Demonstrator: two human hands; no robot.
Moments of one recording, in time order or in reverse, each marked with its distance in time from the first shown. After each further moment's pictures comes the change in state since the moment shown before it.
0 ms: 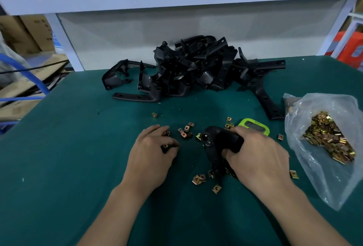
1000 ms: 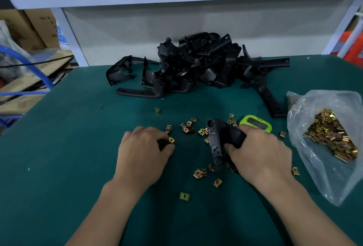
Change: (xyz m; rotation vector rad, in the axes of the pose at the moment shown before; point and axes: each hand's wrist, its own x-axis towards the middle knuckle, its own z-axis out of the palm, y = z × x) left_hand -0.011 -0.001 -0.014 0.266 0.106 -0.019; right_hand 0.001 0.003 0.001 -0.007 -0.103 0.085
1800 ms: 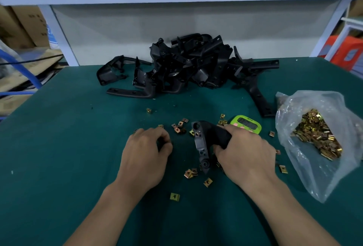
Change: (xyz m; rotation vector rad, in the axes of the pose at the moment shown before) left_hand -0.006 0.021 0.006 -0.253 -0.012 -0.021; right_hand -0.003 -0.006 0.001 0.017 -0.004 -0.053
